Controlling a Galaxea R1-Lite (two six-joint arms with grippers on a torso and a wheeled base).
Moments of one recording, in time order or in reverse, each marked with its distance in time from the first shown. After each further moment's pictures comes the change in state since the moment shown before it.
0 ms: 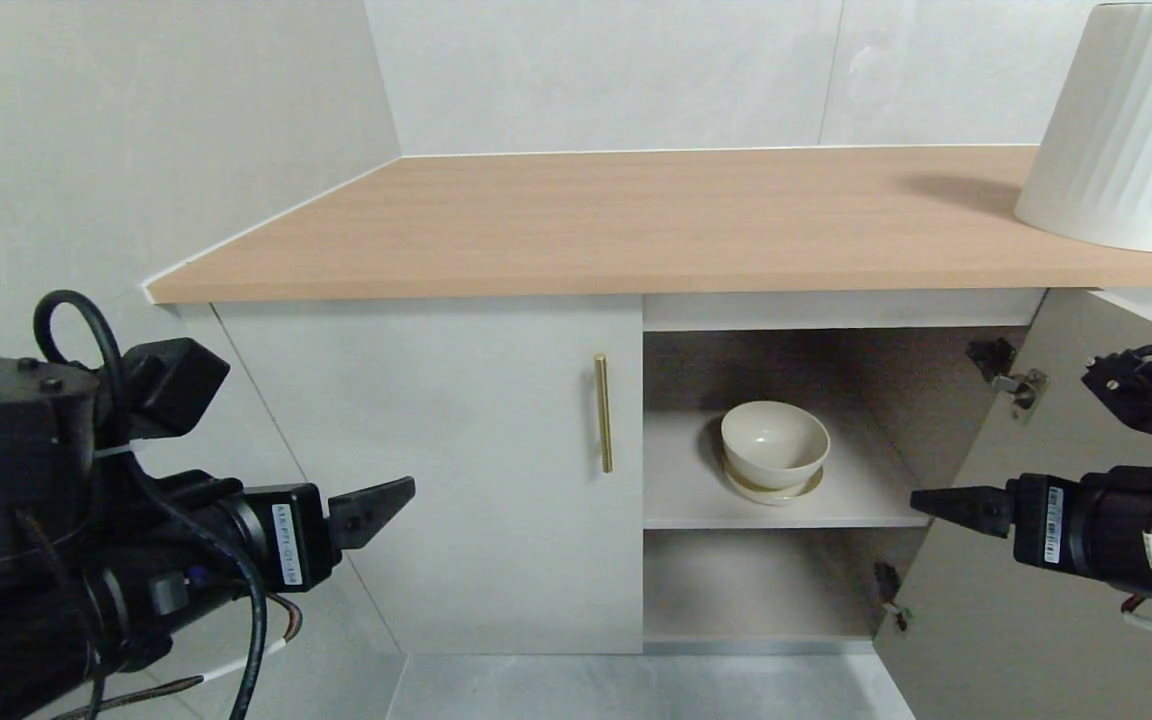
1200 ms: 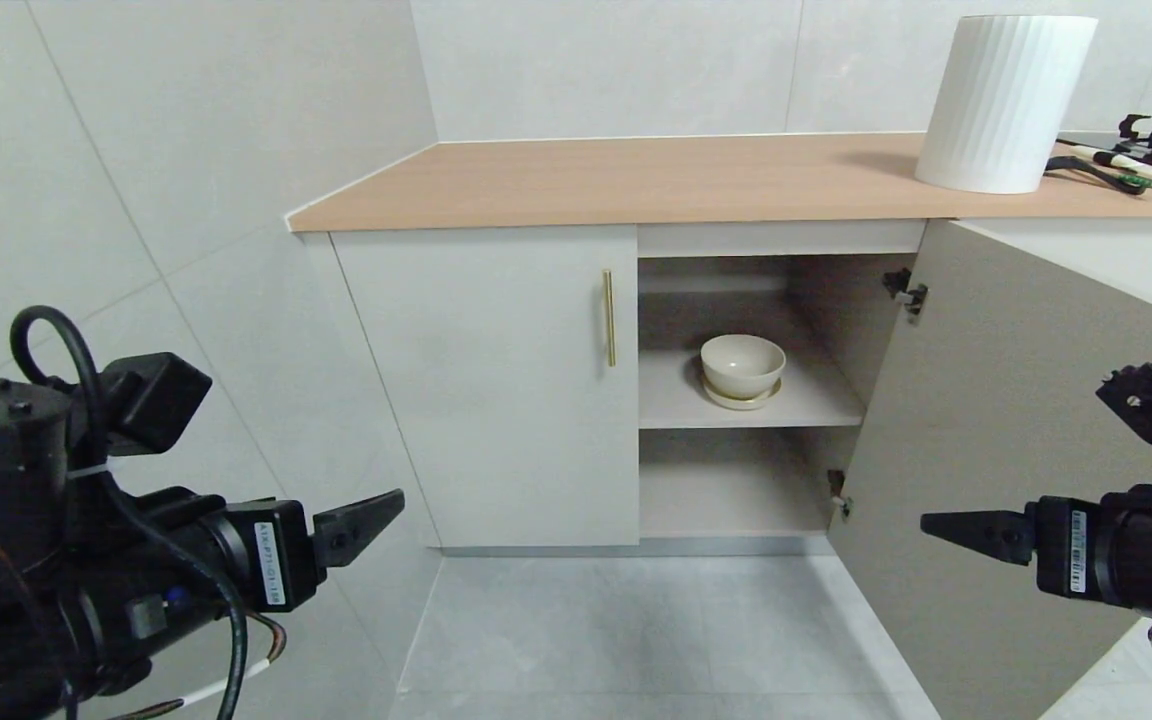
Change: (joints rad) left arm 0.001 -0.029 0.029 0.003 0.001 0.000; right arm 0.024 -0.045 0.005 0.062 0.005 -0.005
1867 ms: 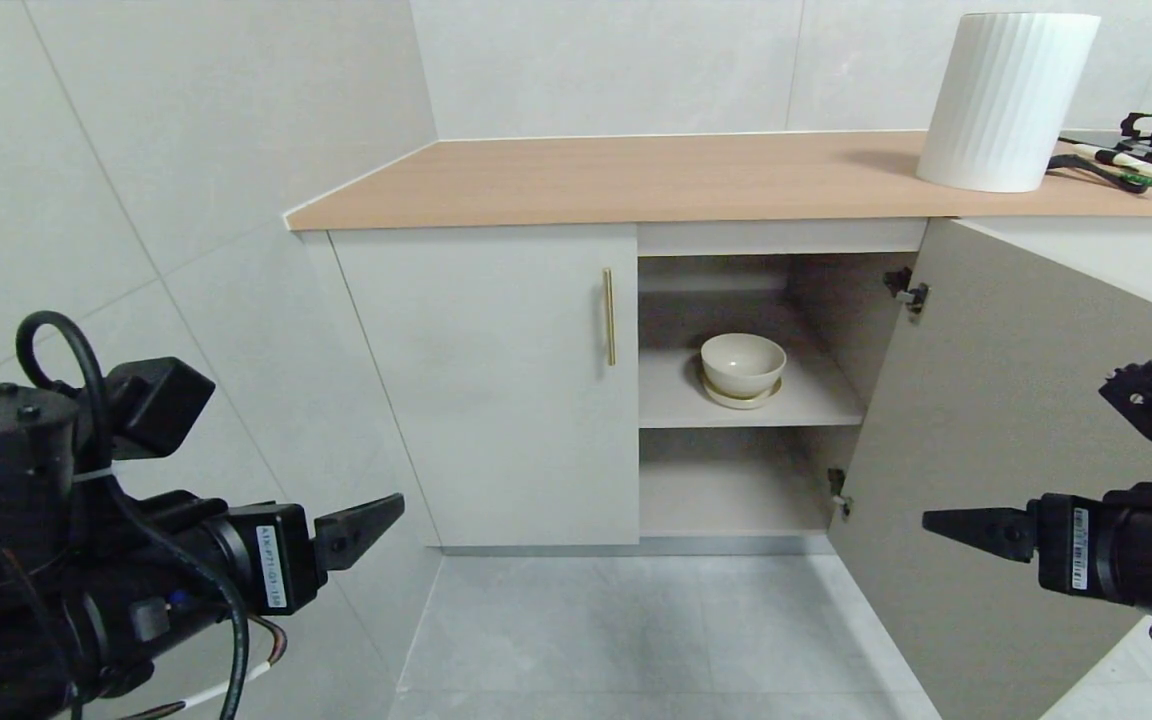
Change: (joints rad) left arm 0.000 0.003 0.007 -0.002 -0.001 0.000; right arm 0.003 -0.003 -0.001 0.000 0.000 0.000
